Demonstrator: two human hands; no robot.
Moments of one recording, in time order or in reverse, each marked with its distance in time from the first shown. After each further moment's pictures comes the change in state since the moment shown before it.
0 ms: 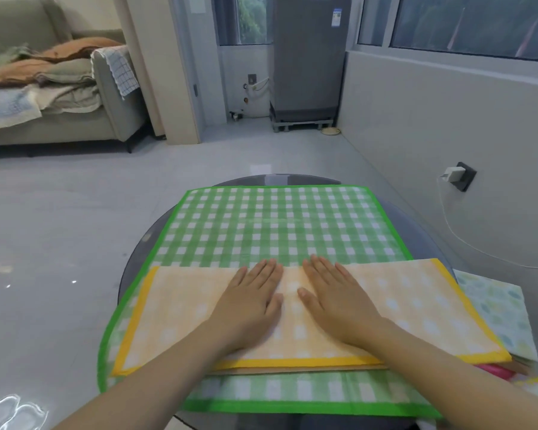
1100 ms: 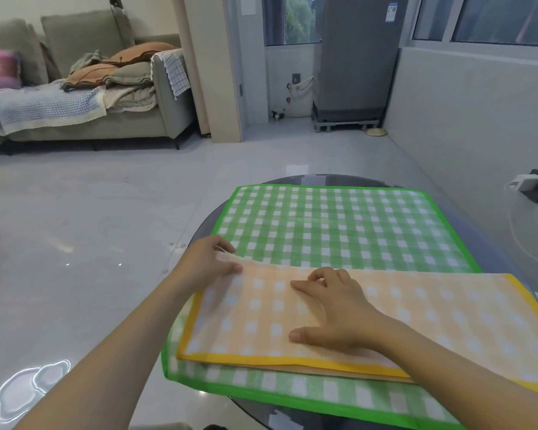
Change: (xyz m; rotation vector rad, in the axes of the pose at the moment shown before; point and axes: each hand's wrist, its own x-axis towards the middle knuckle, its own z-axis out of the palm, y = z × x) left_hand -0.038 -0.121 -0.067 -0.582 0.307 -0.554; right_hand 0.009 -0.079 -0.022 0.087 -0.190 -0.193
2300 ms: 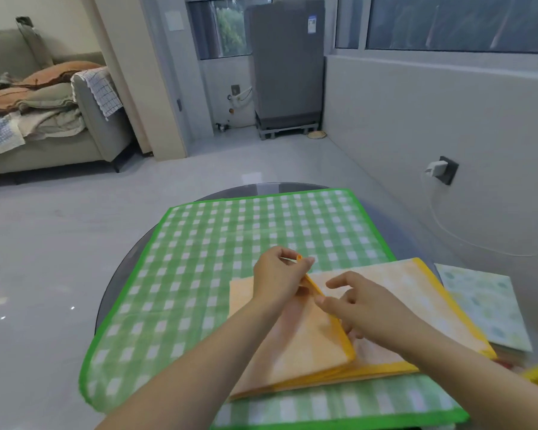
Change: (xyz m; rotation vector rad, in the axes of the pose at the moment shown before) left_hand -0.032 0.156 0.160 -0.563 -0.161 0.006; right_hand -0.088 0.070 -0.039 0.753 0.285 0.442
